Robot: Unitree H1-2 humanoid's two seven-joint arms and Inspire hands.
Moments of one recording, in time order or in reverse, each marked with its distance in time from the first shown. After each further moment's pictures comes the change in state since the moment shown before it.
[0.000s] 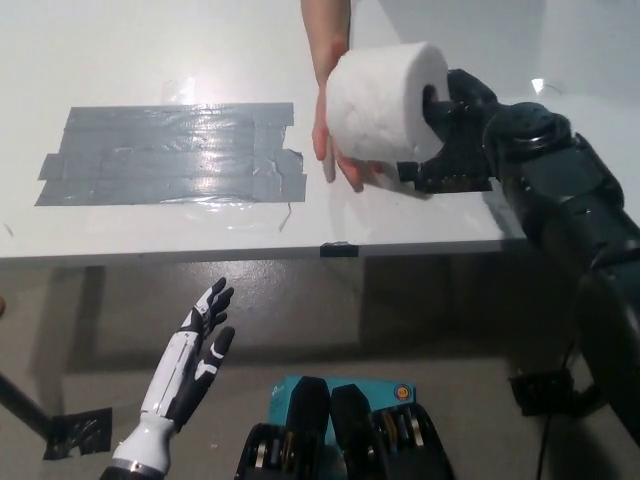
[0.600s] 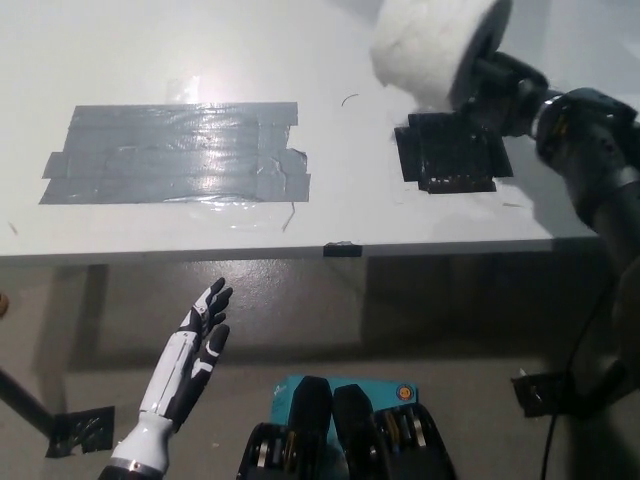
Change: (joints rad) left_arm -0.001 0.004 0.003 0.005 0.001 0.000 0.000; right_arm -0.001 -0.094 -0.286 -0.034 0.241 0.172 0.167
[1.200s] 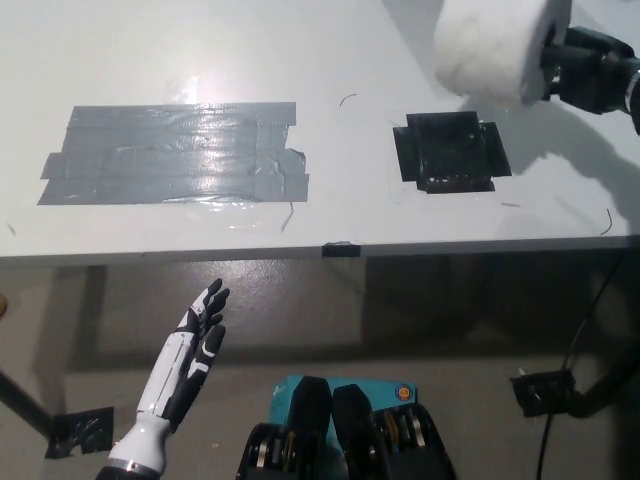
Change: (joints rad) left_arm 0.000 0.005 0.002 0.006 0.002 0.000 0.000; right_arm 0.000 -0.163 0.373 -0.062 -0.089 0.006 0.139
